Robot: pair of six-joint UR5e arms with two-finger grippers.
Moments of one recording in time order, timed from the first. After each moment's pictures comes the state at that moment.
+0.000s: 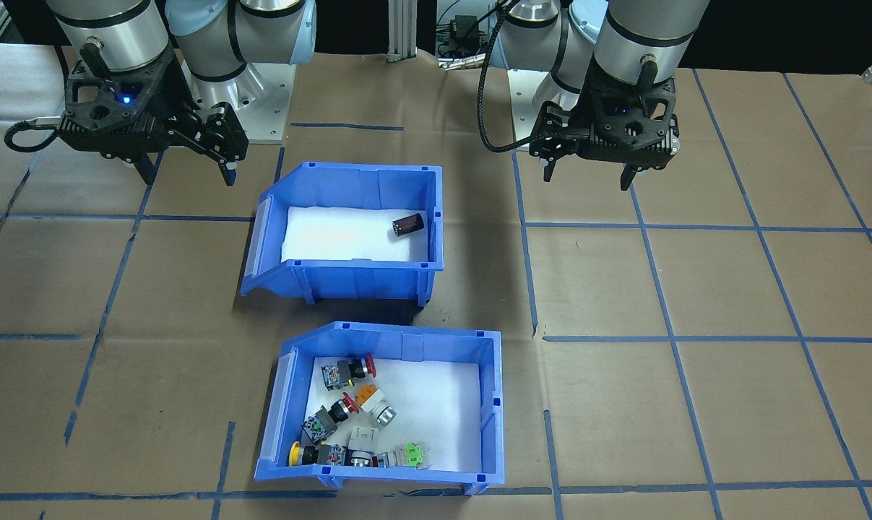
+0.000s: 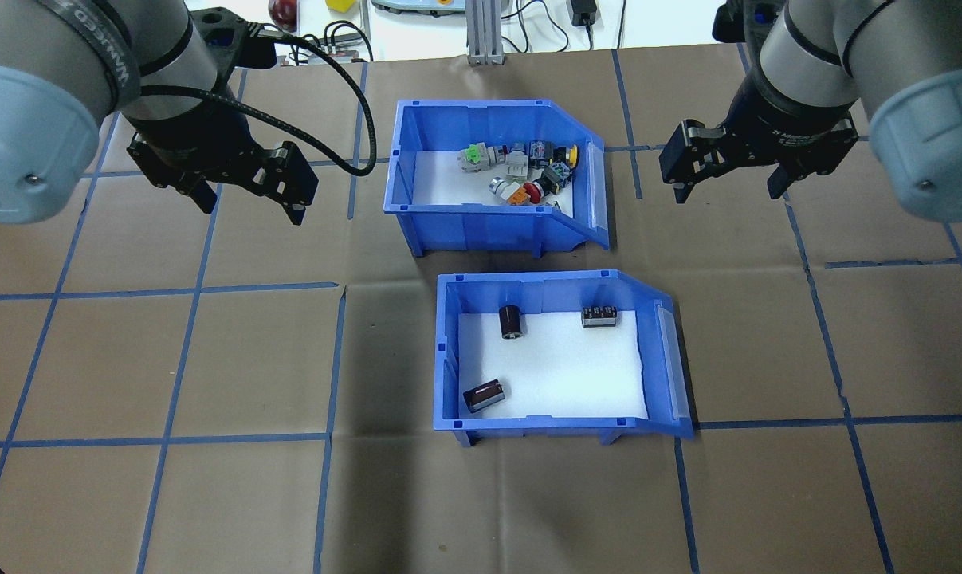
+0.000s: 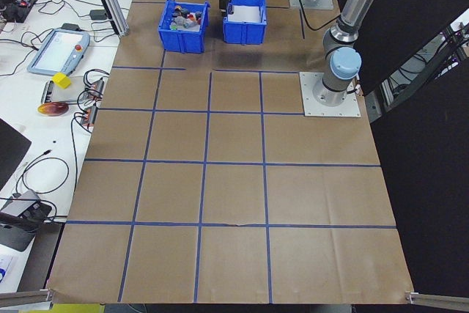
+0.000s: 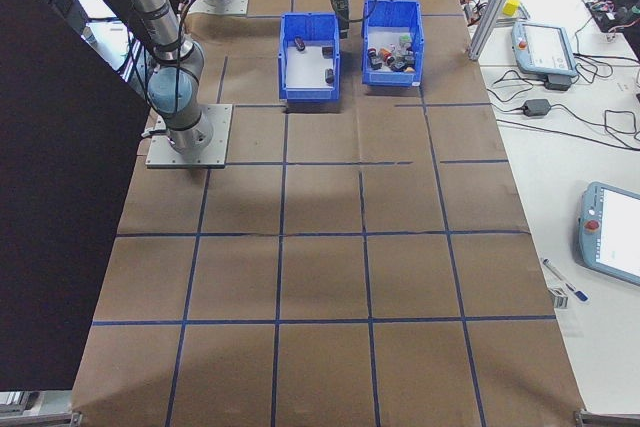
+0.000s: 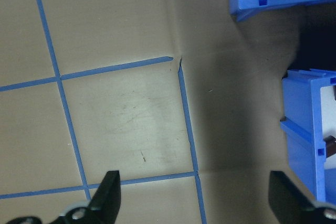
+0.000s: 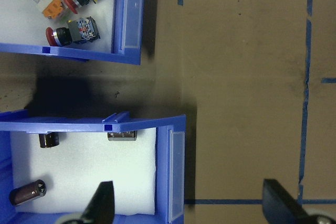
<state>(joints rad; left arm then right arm) -1.63 -1.55 -1.59 -1.57 1.62 0.11 1.57 -1.64 1.66 -1.66 -1.56 0.02</state>
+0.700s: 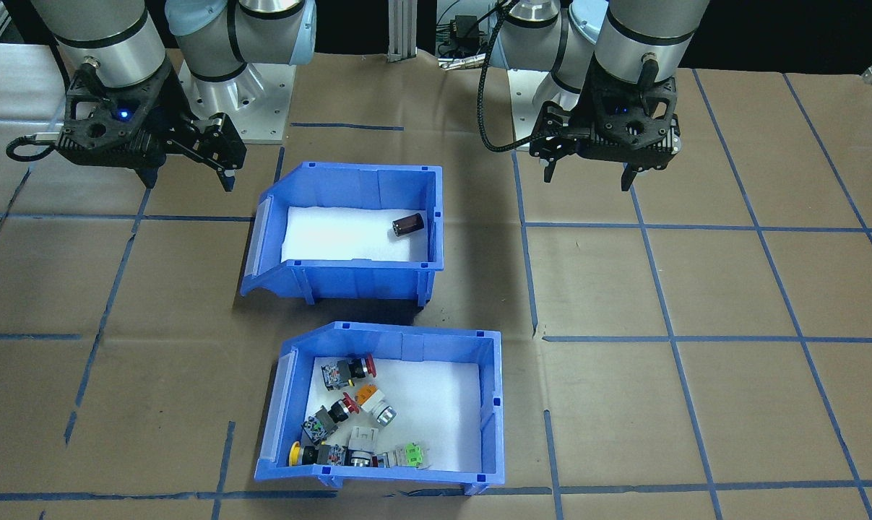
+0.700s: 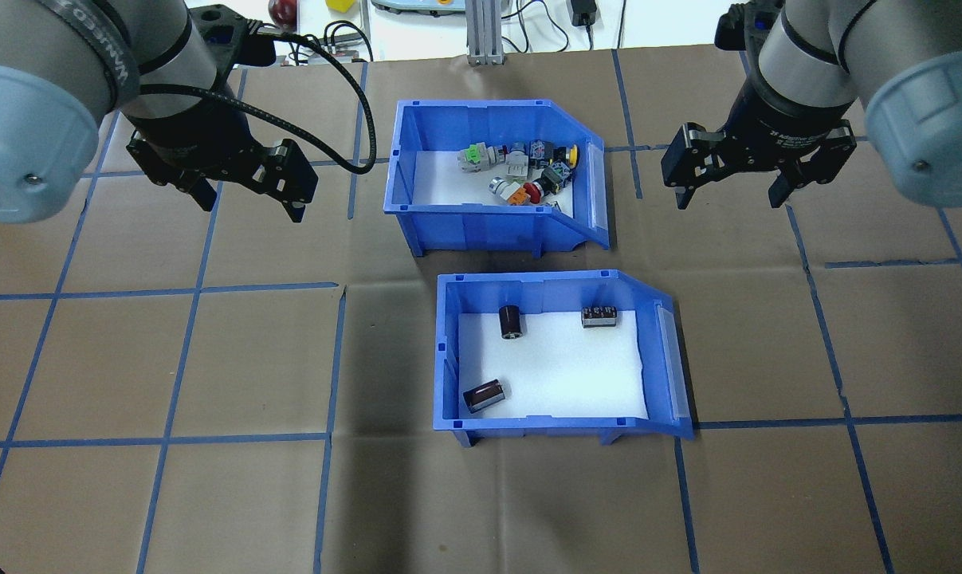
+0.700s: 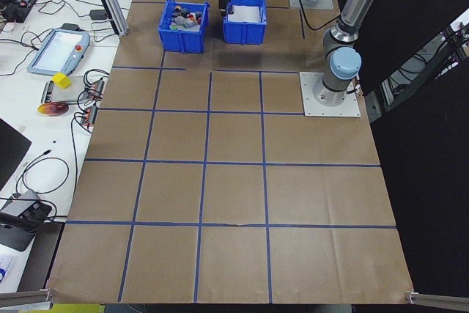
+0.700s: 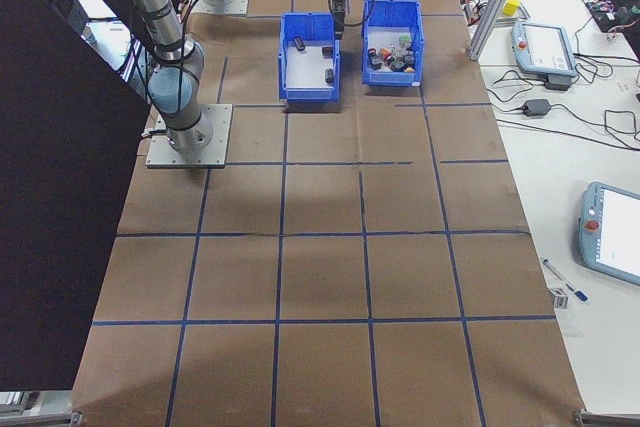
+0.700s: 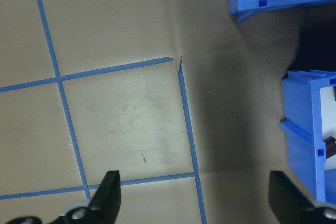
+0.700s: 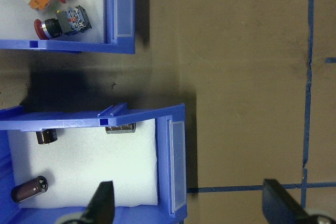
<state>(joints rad) -1.63 -1.55 -1.59 -1.56 1.62 0.11 1.56 -1.62 1.66 -1.64 -1.57 0.03</state>
